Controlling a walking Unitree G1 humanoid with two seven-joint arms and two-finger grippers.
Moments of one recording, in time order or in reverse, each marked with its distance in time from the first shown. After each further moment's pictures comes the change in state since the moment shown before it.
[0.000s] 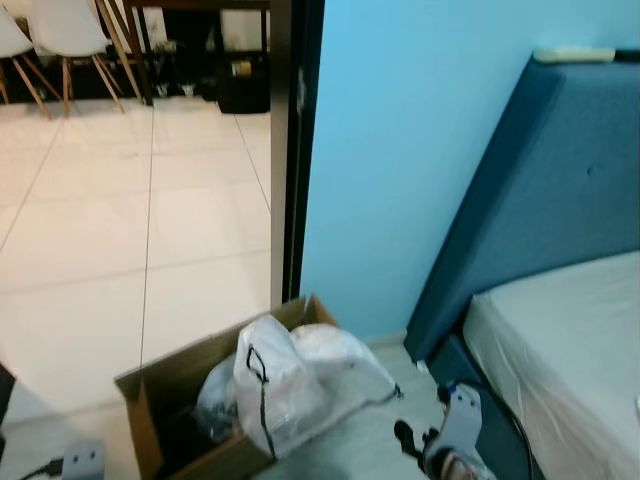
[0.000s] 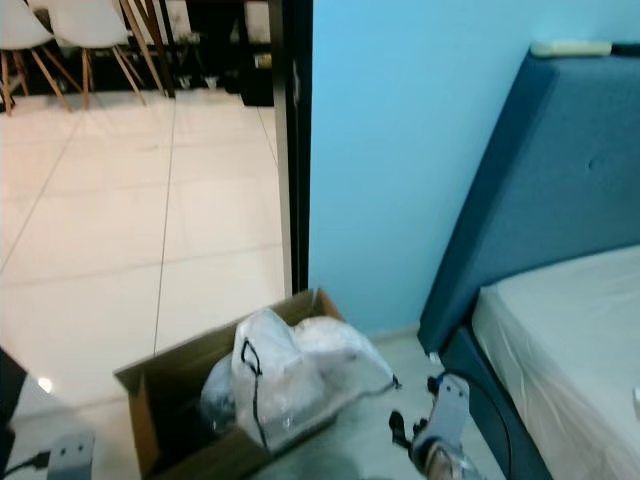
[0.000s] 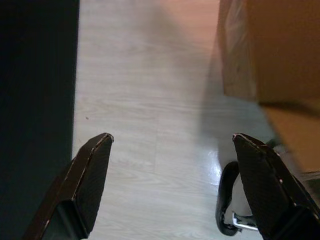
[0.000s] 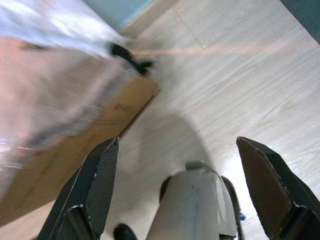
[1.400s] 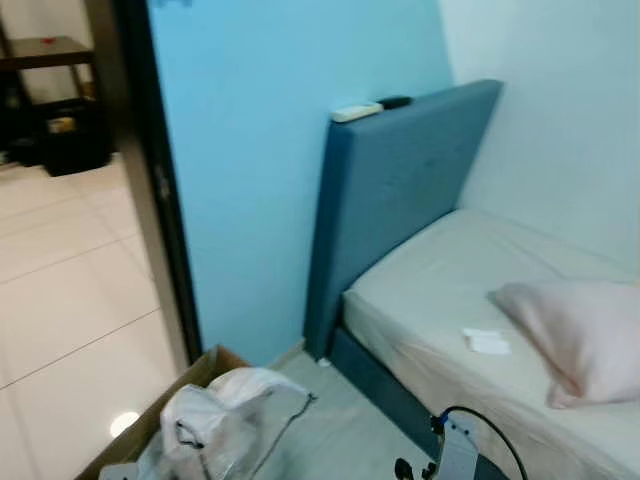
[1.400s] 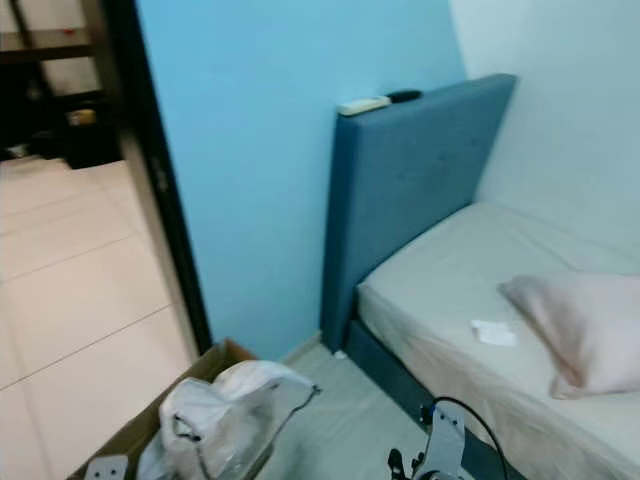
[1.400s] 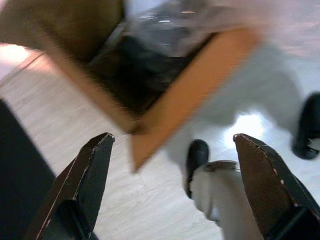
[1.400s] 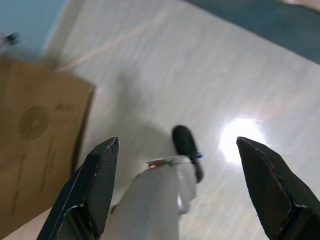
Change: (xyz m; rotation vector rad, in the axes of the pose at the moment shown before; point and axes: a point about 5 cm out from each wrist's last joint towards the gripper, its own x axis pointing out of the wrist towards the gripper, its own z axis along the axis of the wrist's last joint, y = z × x) left arm -0.013 -0.032 -0.040 0.093 0.110 -0.180; right arm -0.008 -0.014 -0.036 -0.074 0.124 -0.063
